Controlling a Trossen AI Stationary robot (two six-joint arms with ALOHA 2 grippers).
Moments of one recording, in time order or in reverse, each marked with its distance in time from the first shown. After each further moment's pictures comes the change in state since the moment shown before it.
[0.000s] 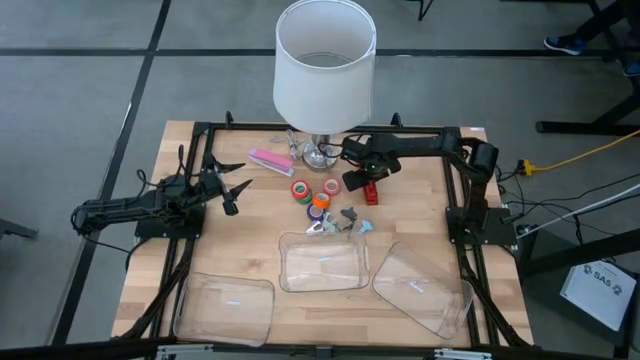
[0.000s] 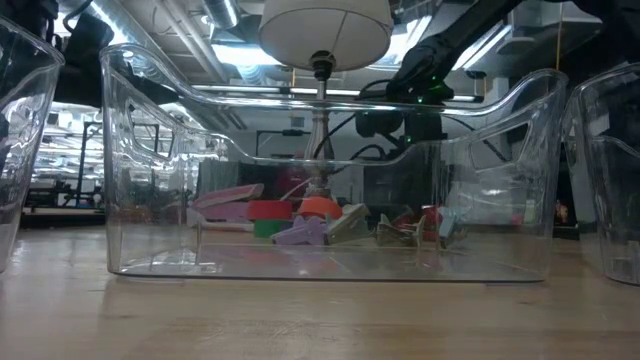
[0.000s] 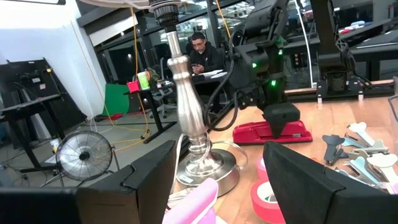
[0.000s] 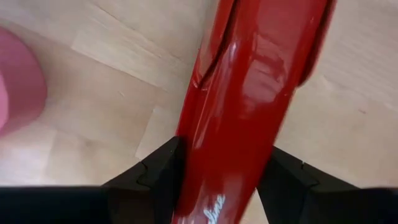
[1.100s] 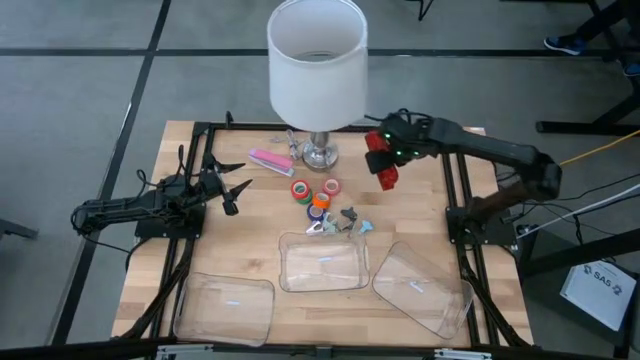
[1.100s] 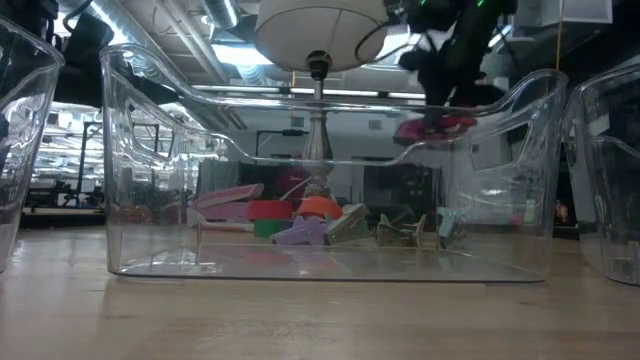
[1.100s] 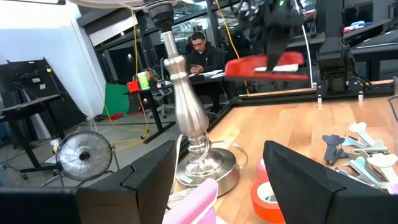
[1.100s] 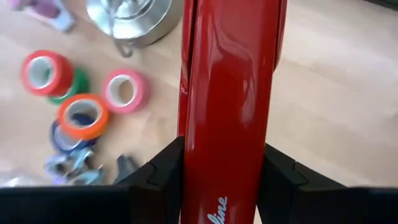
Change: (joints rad) left arm 0.000 0.000 0.000 0.000 0.000 0.000; right arm 0.018 -0.539 -0.005 -0.148 -0.006 0.014
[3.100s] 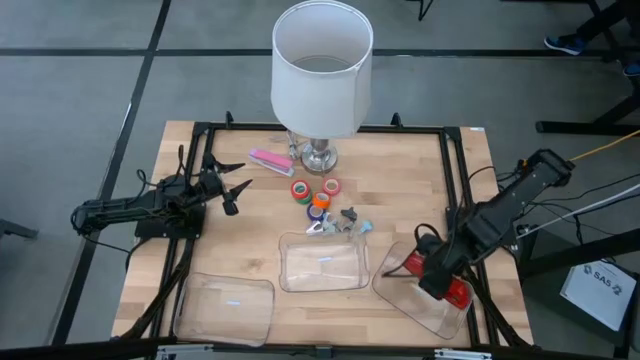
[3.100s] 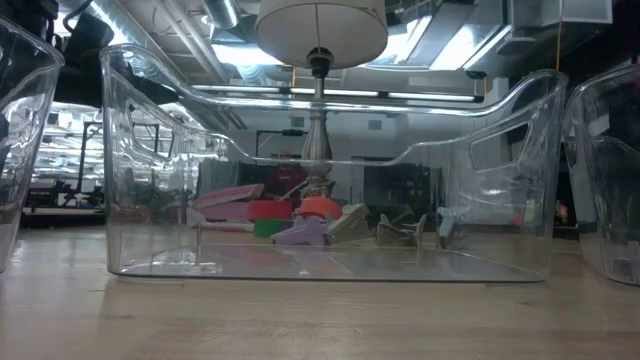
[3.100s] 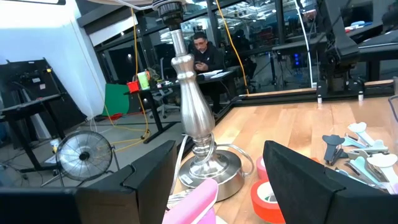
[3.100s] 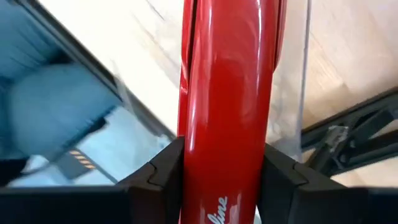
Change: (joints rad) left arm 0.000 0.000 0.000 0.000 0.000 0.000; right arm 1.094 -0.132 -0.141 -0.178 -0.328 0.708
